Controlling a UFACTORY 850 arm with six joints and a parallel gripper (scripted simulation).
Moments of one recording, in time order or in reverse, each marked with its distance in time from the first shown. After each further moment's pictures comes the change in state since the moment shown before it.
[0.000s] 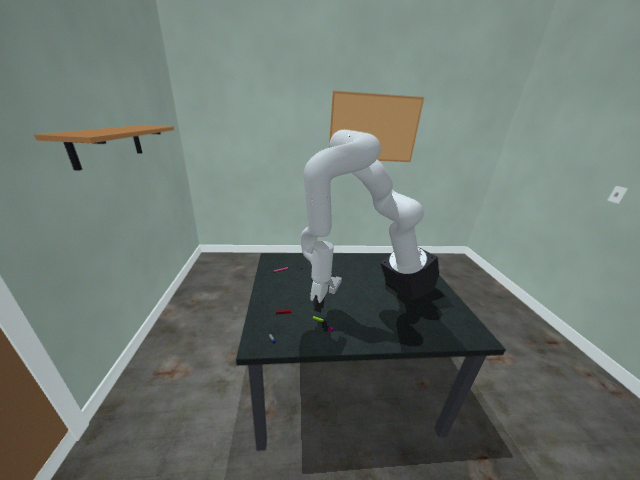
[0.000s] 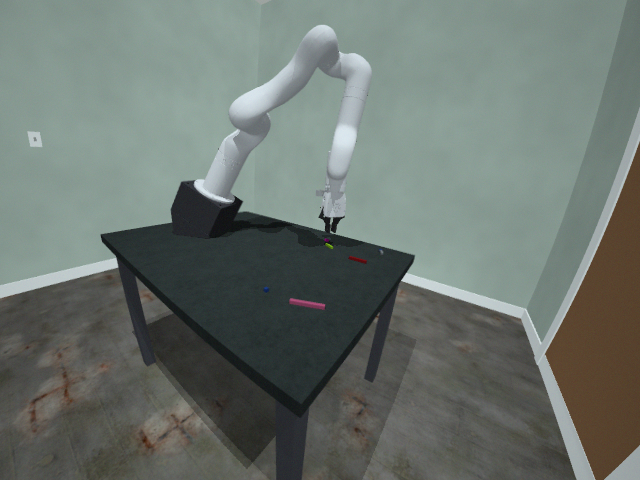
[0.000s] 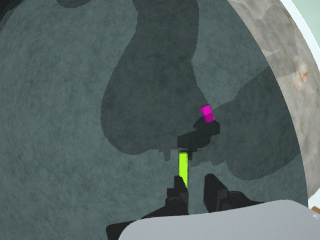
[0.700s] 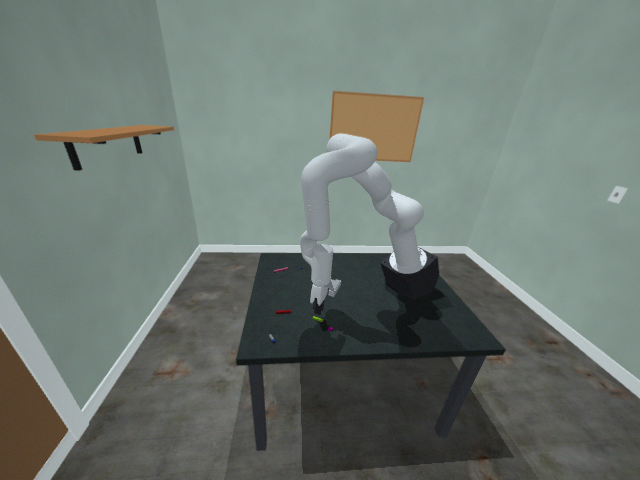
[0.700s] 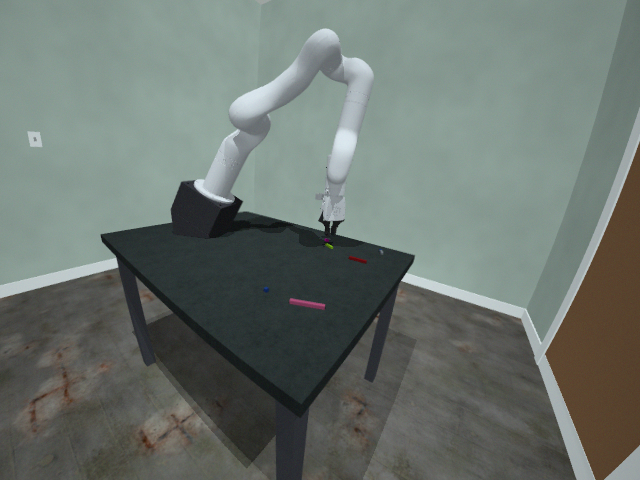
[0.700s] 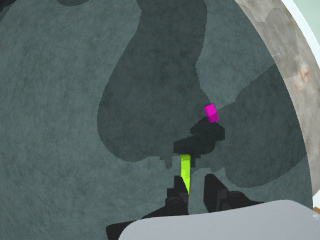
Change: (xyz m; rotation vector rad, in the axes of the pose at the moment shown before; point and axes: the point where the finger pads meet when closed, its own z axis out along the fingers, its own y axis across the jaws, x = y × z) arm 0.000 0.000 0.015 -0.001 0.001 0.000
